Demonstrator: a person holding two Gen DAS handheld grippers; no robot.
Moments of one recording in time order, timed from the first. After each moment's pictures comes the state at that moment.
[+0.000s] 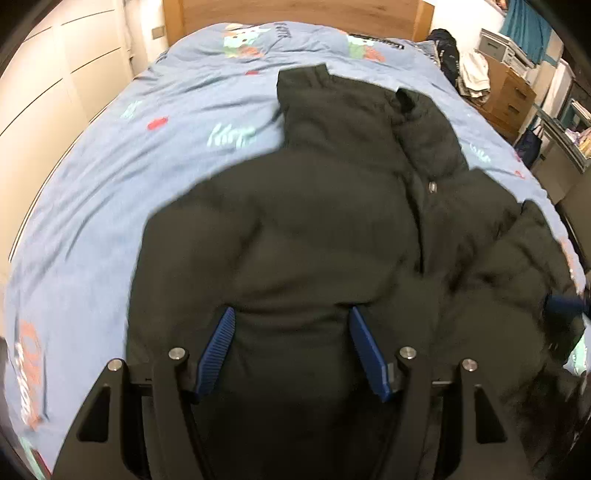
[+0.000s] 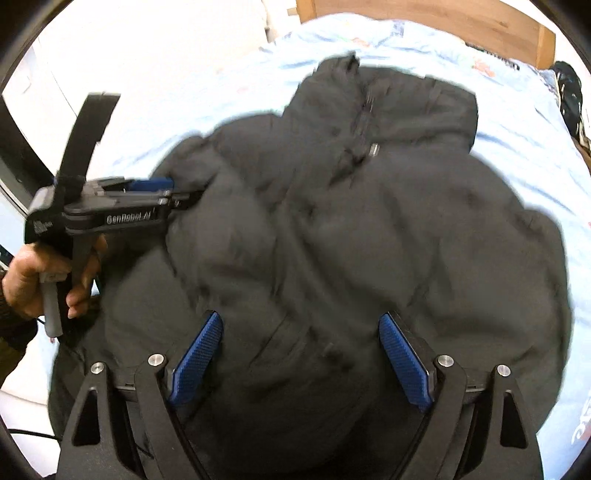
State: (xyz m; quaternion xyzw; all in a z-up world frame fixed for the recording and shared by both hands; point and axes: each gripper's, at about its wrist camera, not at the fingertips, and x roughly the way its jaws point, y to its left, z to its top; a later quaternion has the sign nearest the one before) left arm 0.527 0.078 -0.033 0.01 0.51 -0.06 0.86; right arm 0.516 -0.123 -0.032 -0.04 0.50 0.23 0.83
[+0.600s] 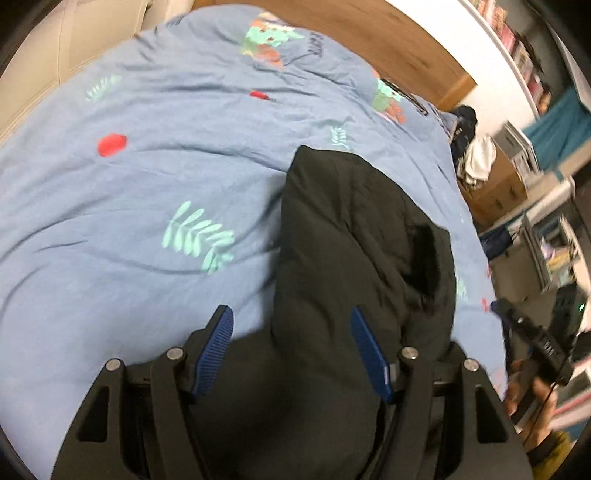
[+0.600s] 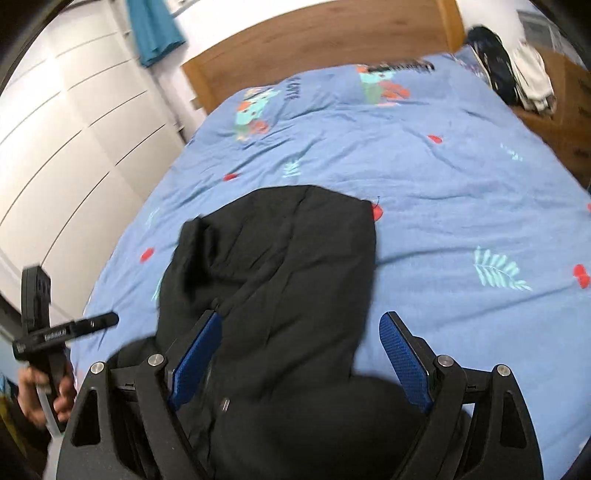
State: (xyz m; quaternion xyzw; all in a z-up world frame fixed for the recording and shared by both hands) left arm 0.721 0.122 -0.025 -0.20 0.51 -0.09 0.83; right arm 0.765 -0.217 -0.015 0.13 0.44 0.13 0.88
